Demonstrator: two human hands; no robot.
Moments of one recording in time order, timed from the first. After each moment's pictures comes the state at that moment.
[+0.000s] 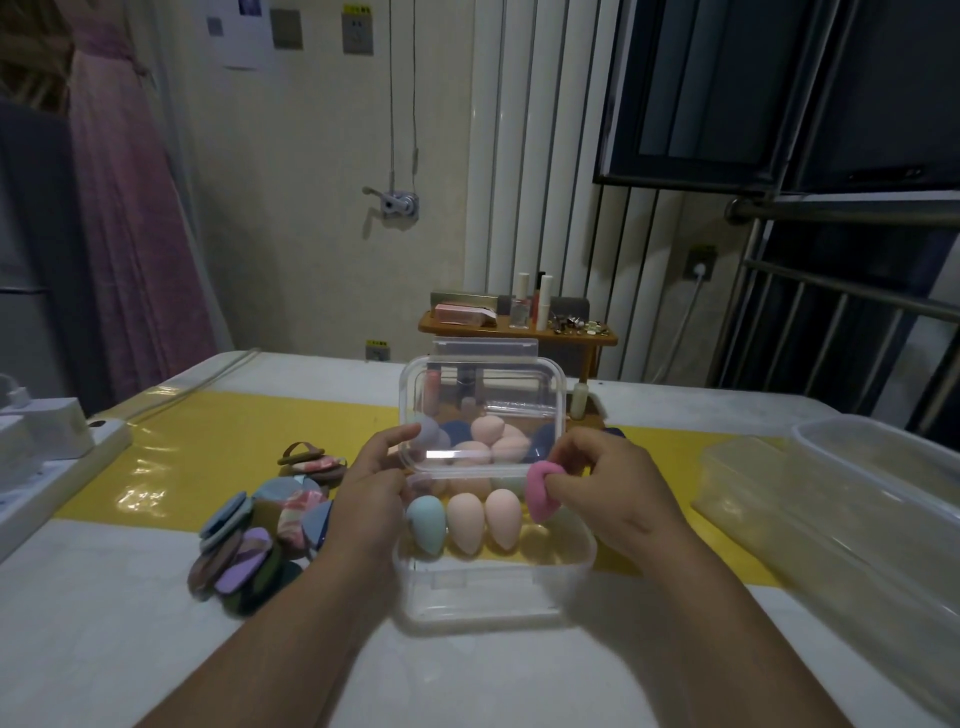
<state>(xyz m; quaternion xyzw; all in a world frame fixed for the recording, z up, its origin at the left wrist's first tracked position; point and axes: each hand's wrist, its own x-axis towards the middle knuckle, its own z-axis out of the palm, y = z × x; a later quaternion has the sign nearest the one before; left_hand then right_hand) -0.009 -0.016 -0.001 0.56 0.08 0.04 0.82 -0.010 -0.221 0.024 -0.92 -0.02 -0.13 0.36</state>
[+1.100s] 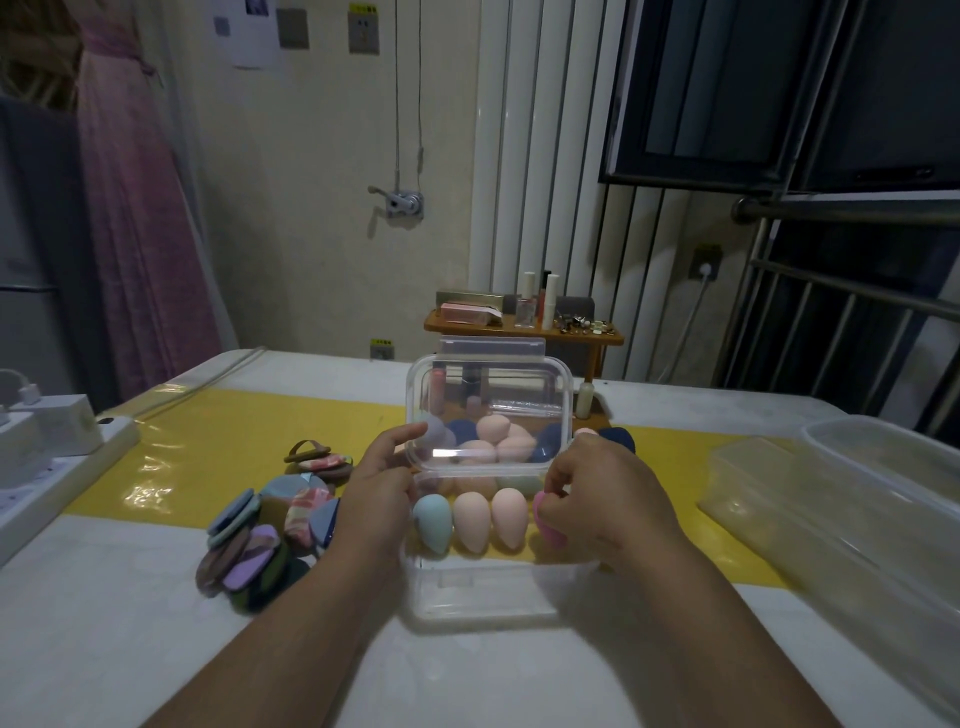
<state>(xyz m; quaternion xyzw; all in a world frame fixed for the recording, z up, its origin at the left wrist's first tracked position) -0.016 -0.017 0.010 0.59 0.08 0.05 0.80 -0.010 -0.201 0.025 -0.98 0.00 -0.12 0.15</state>
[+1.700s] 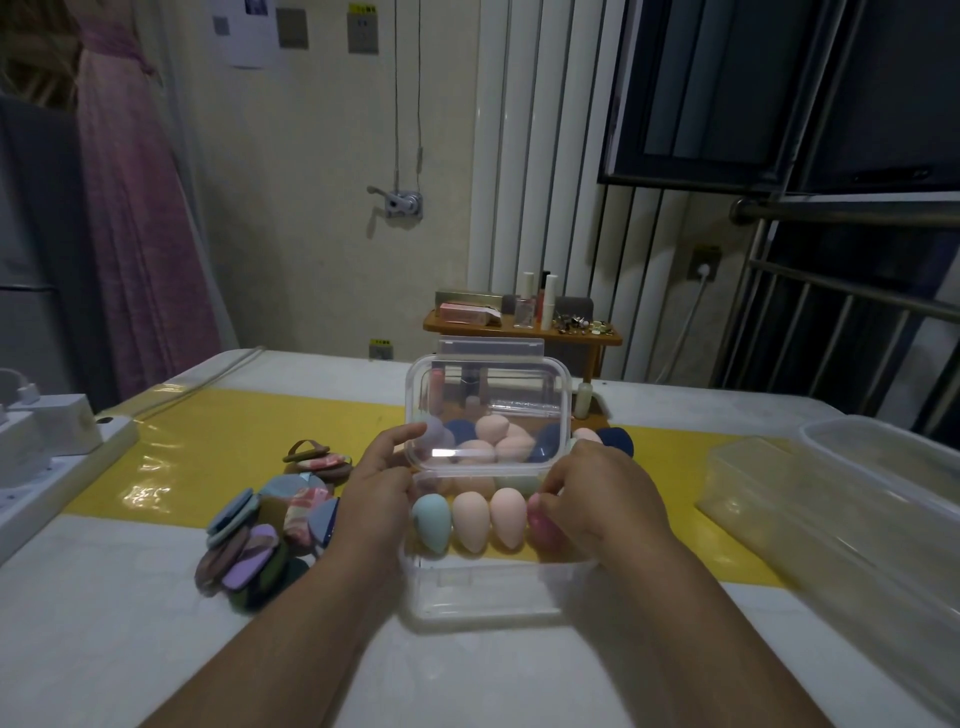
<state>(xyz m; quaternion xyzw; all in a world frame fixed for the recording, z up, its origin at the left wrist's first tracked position) -0.013 -0.018 0.005 0.56 0.08 0.05 0.82 -0.003 -0.196 0.022 -0.99 0.04 -0.10 0.12</state>
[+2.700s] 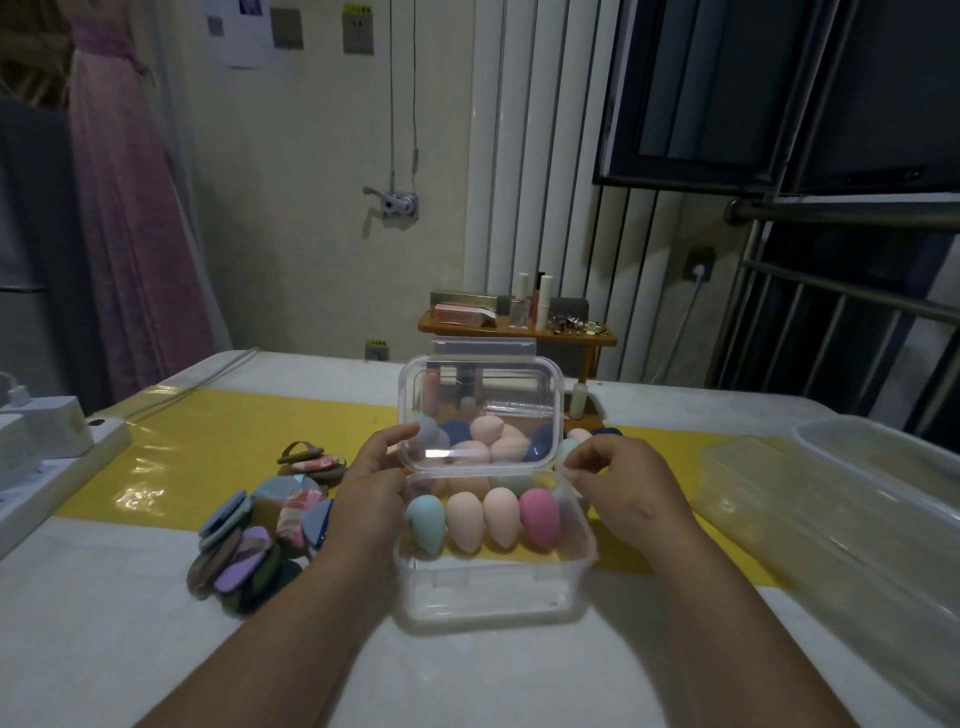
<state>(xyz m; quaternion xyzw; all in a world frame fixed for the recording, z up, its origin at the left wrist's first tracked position) -0.005 -0.016 -0.005 0.56 0.07 0.05 0.83 0.006 -0.235 0.013 -0.92 0.04 -0.14 0.36</state>
